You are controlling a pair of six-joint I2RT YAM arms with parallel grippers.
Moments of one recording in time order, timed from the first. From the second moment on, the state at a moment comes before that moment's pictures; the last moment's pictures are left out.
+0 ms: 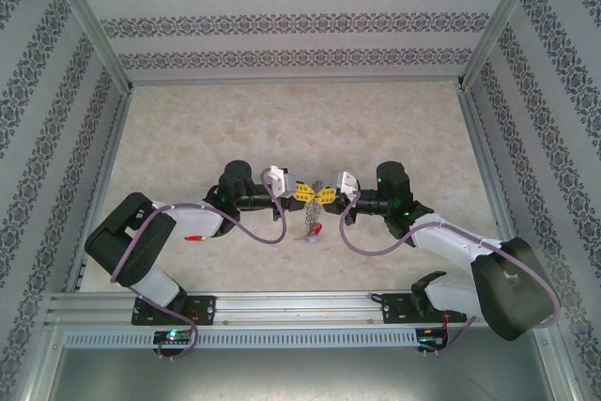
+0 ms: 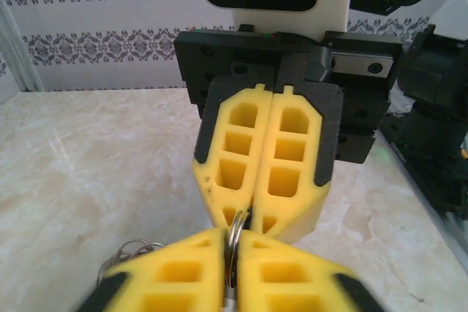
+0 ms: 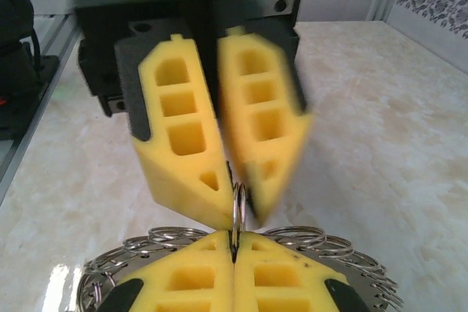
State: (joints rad) left arm -0.59 1.58 0.58 0.85 0.83 0.19; right arm 0.45 1.21 0.44 0.38 -0.86 -0.37
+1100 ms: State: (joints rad) left arm -0.59 1.47 0.61 0.49 0.82 0.41; right arm 0.49 1.18 0.50 0.18 -0.78 -0.49
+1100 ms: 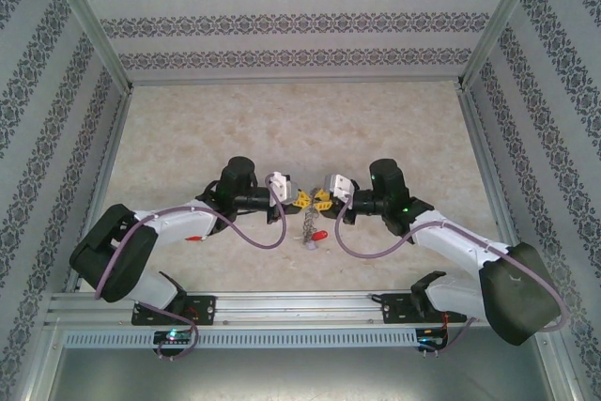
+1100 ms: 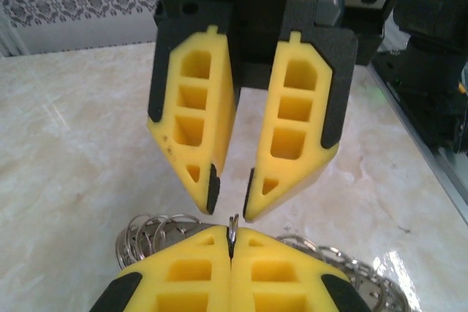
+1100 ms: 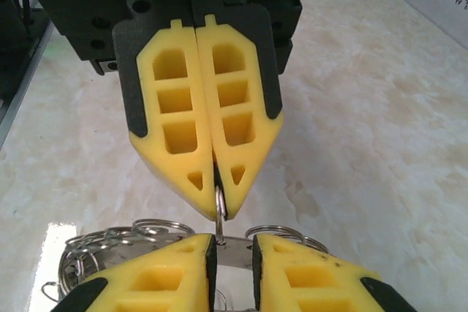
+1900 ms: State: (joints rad) left arm -0.58 1.53 0.60 0.72 0.83 0.24; right arm 0.47 1.23 0.42 0.48 -0.84 -0.33
